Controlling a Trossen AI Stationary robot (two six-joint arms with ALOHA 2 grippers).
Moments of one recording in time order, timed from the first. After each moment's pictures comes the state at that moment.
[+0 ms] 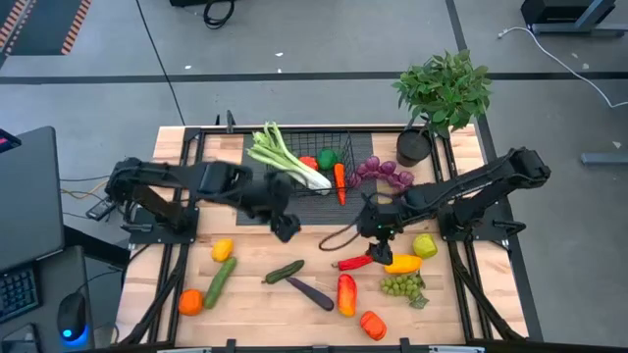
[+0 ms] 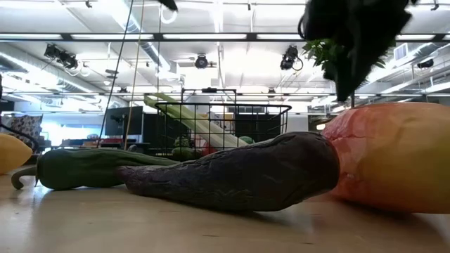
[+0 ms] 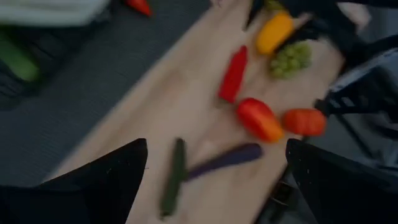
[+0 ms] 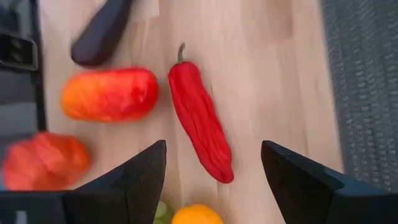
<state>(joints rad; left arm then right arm) -0.20 1.56 1.71 -1.09 -0.09 -0.95 0.22 1.41 0.95 -0.65 -0.15 0.43</state>
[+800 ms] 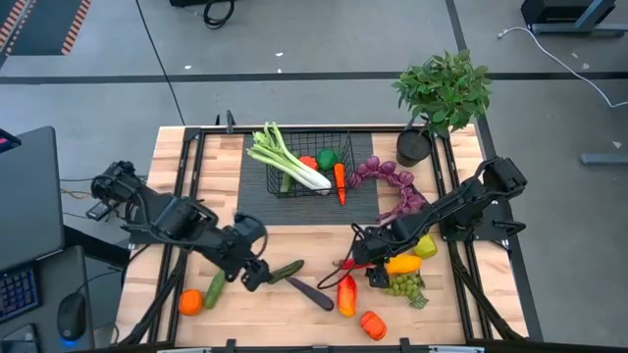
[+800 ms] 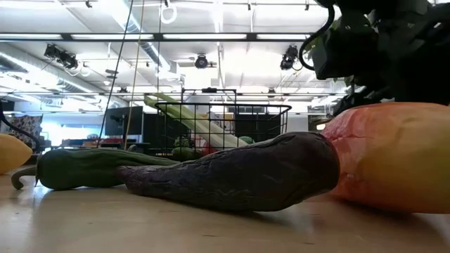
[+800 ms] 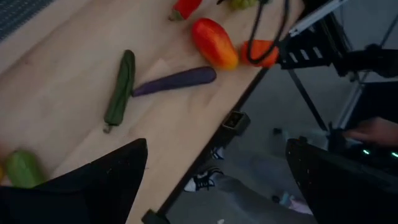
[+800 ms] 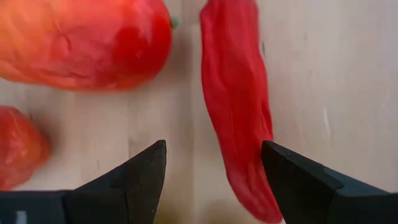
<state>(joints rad) -0.55 1.50 1.72 -1.14 -0.14 -1.33 0.37 1.64 0.90 -0.46 -0.09 0.48</state>
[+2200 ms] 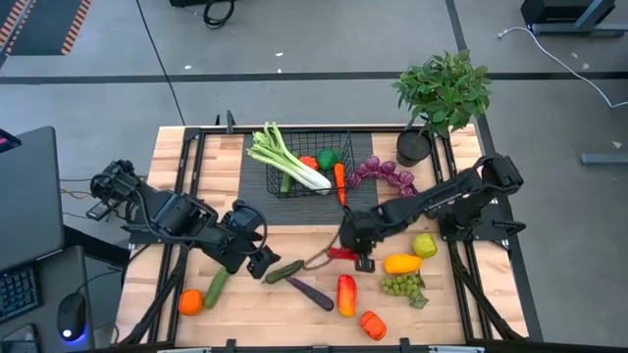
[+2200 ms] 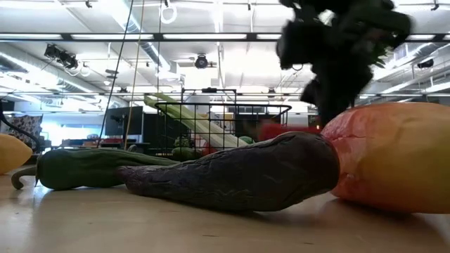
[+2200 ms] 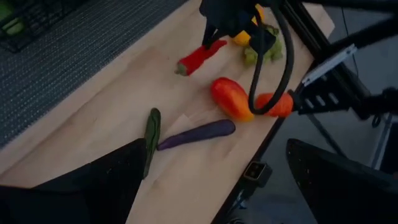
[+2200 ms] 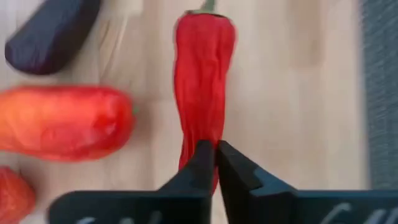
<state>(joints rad) -0.53 1.49 1.72 -1.16 -0.35 -1.27 0.22 1.65 1.04 -0.53 -0.07 0.34</state>
